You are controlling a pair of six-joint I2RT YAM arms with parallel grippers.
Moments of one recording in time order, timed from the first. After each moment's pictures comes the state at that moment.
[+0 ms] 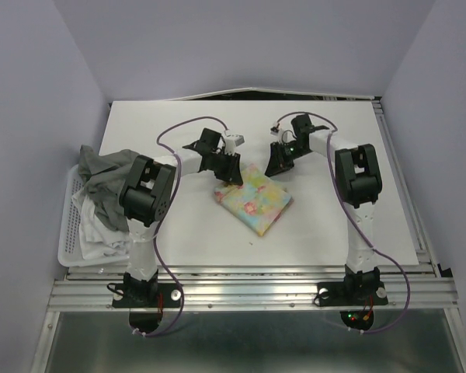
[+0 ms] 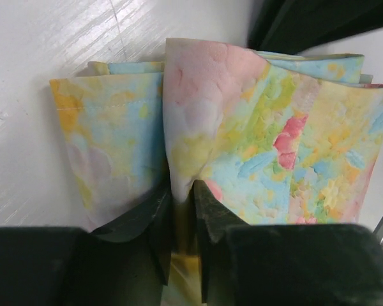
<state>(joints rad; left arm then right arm) -0.43 2.08 1.35 -0.23 0.60 -0.10 0.22 2.31 1.69 -0.64 -0.86 -0.01</state>
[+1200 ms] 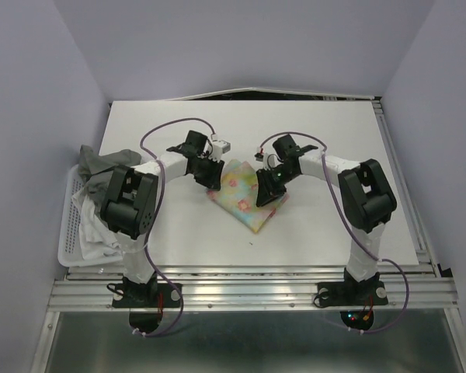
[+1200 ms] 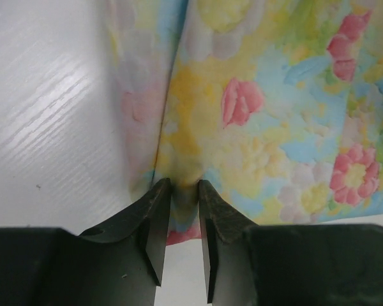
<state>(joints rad) -0.38 1.85 1.22 -0.42 0.40 0.13 0.45 1.96 1.33 -0.62 -0.72 0.10</state>
